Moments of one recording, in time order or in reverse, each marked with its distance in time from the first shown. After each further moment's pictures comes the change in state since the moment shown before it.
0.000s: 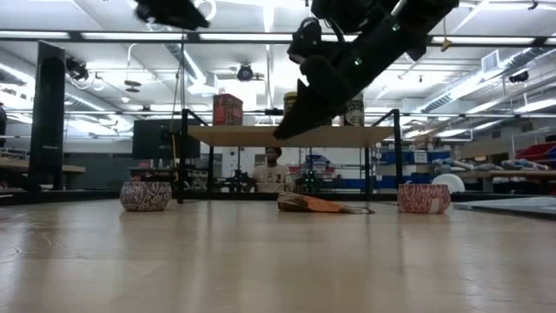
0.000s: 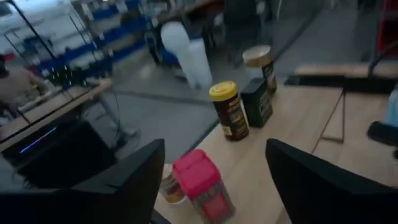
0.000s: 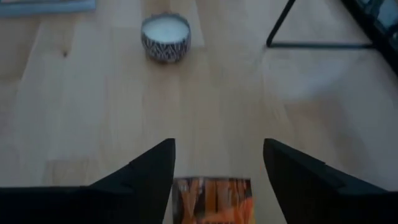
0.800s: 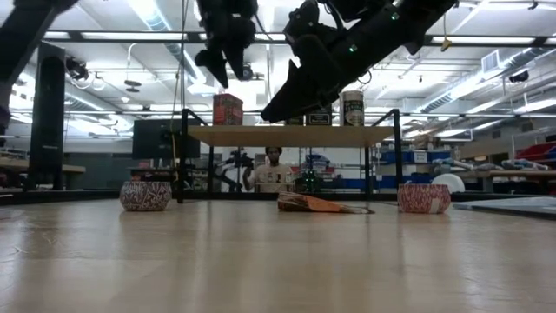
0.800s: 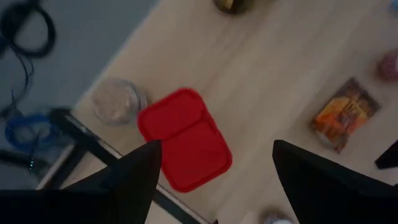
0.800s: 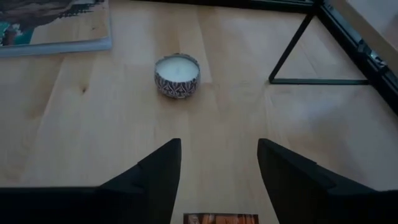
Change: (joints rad) left arm 0.492 0.965 1.233 -1.237 0.670 -0.244; right arm 0.027 0.000 0.010 0.083 0.015 -0.009
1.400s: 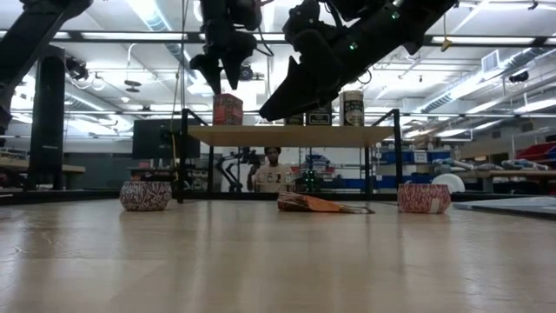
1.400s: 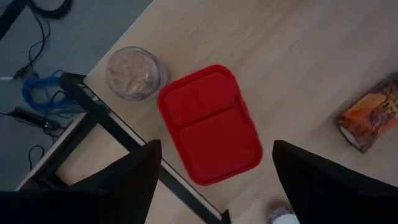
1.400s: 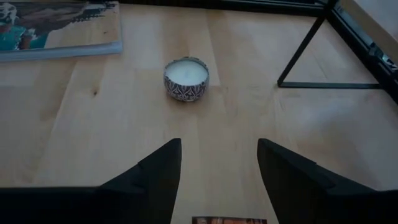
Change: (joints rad) left arm 0.000 0.053 0.028 -0.075 -0.081 -0.098; right arm -0.001 0.000 0.000 0.009 -0.038 0.000
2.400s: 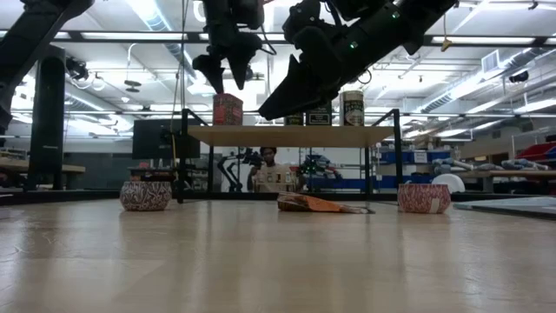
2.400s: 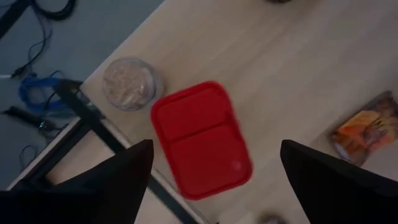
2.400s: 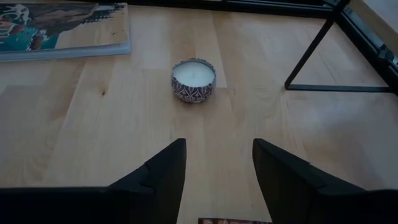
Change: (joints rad) left arm -0.009 0.004 -0.006 0.036 -0.015 -0.051; right arm 0.000 0.000 0.000 0.006 -0.022 -0.007
